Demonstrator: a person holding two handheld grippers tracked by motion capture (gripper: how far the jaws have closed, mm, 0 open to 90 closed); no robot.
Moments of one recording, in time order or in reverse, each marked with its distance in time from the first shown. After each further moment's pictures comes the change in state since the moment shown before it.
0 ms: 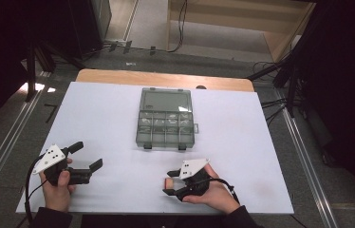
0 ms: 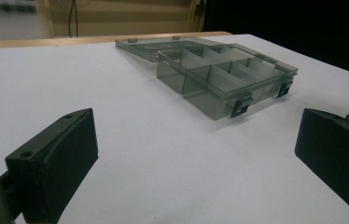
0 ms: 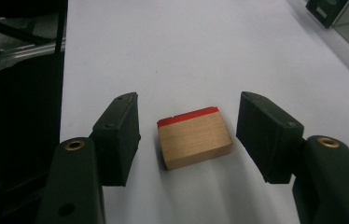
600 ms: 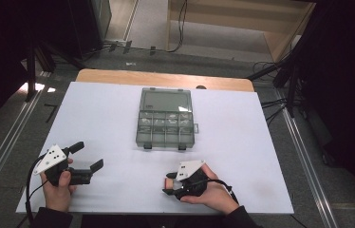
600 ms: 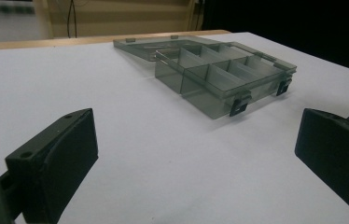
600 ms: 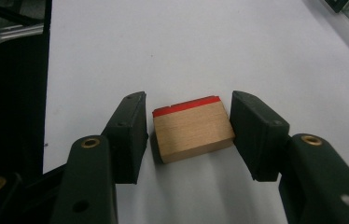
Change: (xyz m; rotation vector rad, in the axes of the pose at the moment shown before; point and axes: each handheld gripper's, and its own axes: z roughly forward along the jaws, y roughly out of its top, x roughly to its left) left arm -0.002 0.000 0.001 0.004 0.000 0.014; right arm 0.002 0.001 0.007 0.063 -0.028 -0.028
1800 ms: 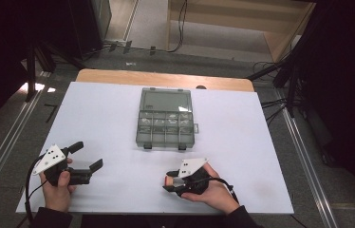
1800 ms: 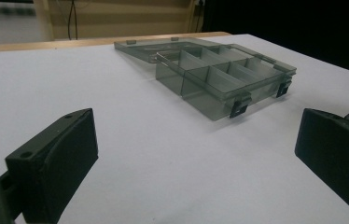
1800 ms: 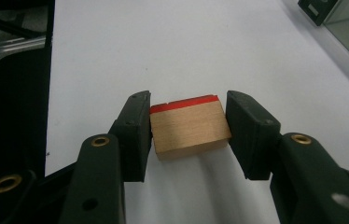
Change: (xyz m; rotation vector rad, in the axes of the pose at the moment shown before) left arm 0.000 0.000 -0.001 -0.008 0.001 0.000; right arm -0.004 0.002 -0.007 -0.045 0.001 0.020
